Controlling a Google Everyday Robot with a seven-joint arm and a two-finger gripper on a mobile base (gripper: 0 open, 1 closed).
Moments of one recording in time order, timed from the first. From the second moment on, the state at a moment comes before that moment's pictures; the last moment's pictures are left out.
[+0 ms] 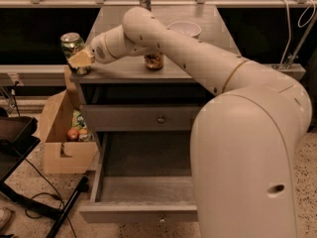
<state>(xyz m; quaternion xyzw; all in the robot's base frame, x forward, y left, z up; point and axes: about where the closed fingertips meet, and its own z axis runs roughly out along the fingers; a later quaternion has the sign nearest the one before) 0.732 0.246 0.852 -0.46 0.72 0.34 0.40</state>
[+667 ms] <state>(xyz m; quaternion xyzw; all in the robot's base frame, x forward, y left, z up) 0.732 0.246 0.857 -0.46 0.72 0.34 0.40</state>
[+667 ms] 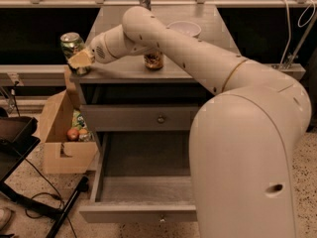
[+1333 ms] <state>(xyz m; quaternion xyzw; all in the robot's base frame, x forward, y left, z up) 0.730 0.250 0.854 -0.47 0.72 0.34 0.39</state>
